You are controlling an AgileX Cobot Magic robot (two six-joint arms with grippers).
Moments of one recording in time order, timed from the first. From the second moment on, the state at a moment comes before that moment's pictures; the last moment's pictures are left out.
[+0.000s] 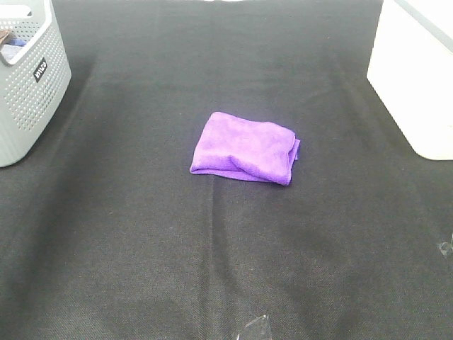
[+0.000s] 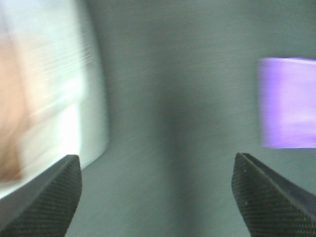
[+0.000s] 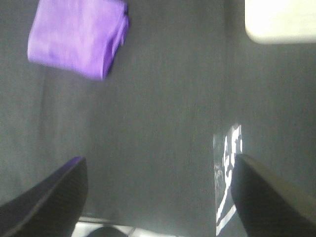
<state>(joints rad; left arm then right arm) -0.09 1.33 -1.46 0.03 1.21 -0.02 -0.06 1.09 -1.18 0.18 1.22 -0.09</state>
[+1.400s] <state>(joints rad) -0.07 -0.01 -0.52 0.07 1.08 -0.06 -0.06 0.00 -0.46 0.14 1.12 -0.16</state>
